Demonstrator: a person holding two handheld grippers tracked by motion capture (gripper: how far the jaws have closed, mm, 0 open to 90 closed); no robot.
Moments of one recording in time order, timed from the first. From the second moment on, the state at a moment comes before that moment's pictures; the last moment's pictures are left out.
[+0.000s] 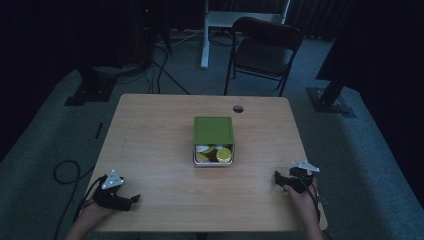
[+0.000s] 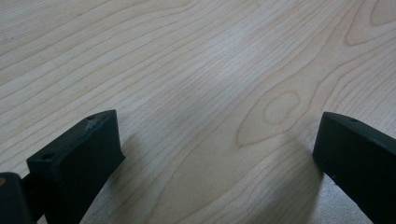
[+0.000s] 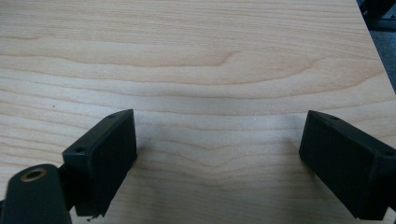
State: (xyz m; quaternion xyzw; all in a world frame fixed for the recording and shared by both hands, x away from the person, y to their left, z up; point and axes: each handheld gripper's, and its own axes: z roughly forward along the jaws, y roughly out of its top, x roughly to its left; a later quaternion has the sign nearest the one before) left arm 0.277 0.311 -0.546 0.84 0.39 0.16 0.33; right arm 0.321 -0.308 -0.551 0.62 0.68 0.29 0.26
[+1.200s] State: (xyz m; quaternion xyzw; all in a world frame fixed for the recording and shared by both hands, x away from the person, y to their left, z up) left arm 0.275 0.270 -0.532 0.87 0.32 0.19 0.32; right arm 0.321 -0.308 -0.551 0.62 0.68 0.29 0.26
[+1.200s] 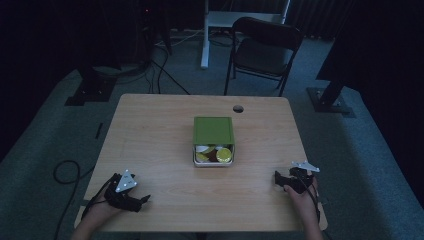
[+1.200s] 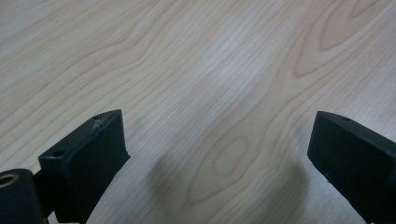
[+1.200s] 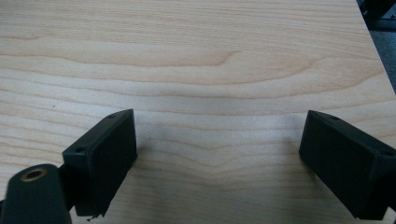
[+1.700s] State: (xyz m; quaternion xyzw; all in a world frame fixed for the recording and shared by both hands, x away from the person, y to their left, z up) left arm 0.280 0.250 -0.532 0.88 0.29 0.20 0.32; right arm 0.321 -0.308 -0.551 0.62 0.68 0.29 0.26
